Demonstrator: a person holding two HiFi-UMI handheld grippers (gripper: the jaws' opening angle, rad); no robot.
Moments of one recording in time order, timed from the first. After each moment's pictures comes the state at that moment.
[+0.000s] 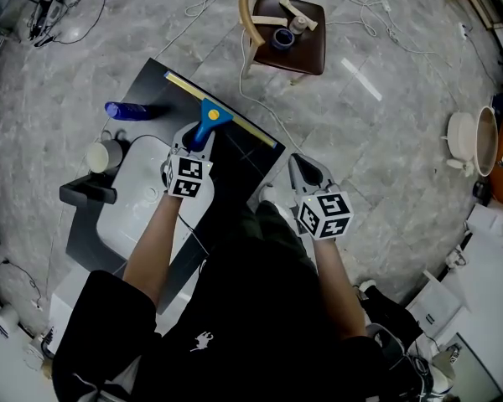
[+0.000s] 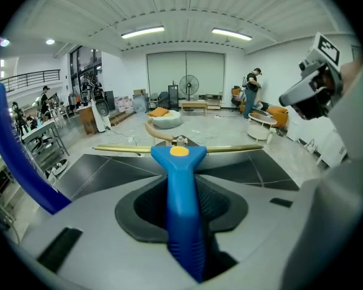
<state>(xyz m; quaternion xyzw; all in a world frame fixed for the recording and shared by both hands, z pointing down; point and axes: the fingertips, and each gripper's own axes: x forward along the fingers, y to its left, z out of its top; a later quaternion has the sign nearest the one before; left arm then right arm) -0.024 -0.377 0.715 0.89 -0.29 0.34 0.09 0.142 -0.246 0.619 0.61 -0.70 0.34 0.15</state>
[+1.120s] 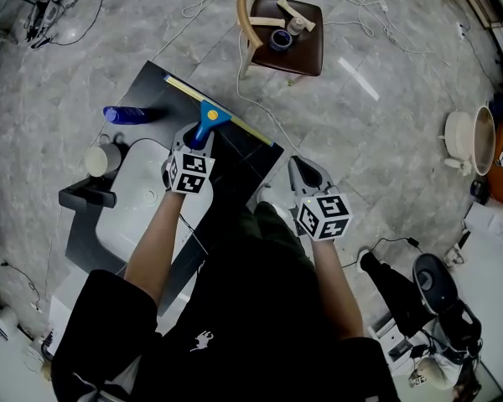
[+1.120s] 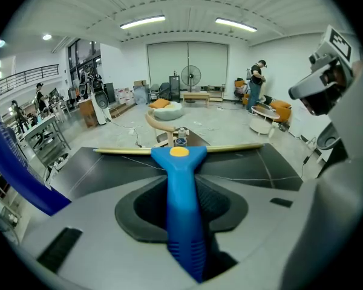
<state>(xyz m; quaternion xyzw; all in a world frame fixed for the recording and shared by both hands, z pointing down) -0.022 -0.385 0.734 0.87 -0.29 0.38 0.10 0.146 -0.247 0.624 0.62 -0.69 0.35 0.15</state>
